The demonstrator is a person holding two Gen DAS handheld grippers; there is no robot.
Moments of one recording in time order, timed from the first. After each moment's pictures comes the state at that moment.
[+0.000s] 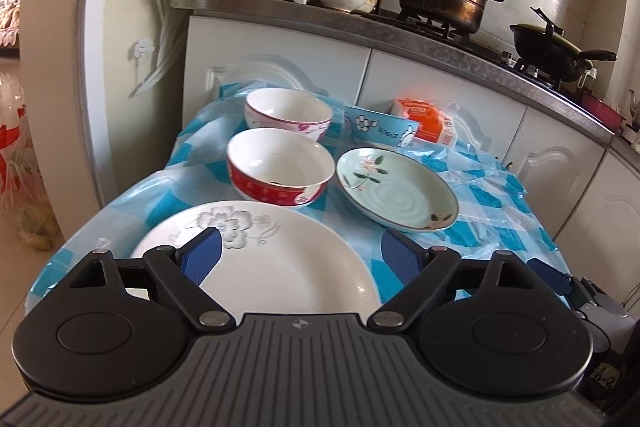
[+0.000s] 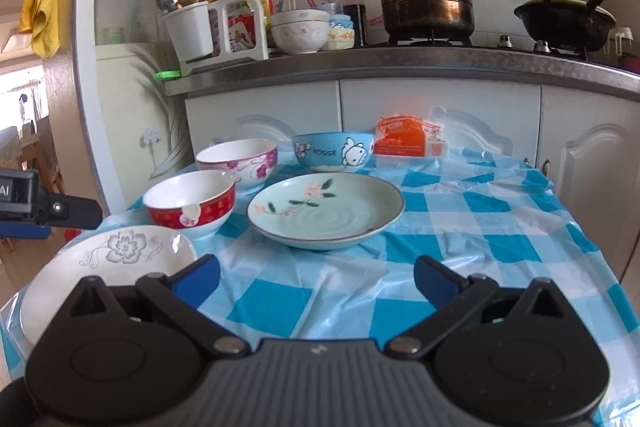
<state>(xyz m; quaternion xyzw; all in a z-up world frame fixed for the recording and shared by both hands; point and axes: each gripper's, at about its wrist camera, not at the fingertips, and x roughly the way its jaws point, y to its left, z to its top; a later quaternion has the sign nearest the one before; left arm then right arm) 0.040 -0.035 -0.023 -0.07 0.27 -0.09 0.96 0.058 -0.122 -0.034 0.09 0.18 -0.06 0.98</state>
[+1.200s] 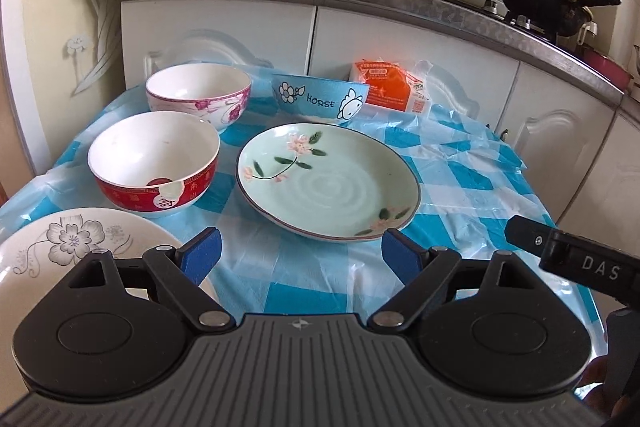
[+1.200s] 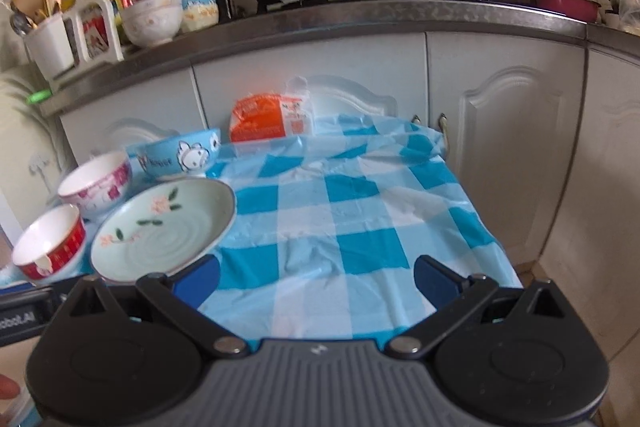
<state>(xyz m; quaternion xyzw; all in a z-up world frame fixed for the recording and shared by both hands) 0.107 -0.130 -0.055 -0.03 0.30 -0.10 0.95 0.084 -0.231 -0.027 0.15 0.24 -0.16 0.94</state>
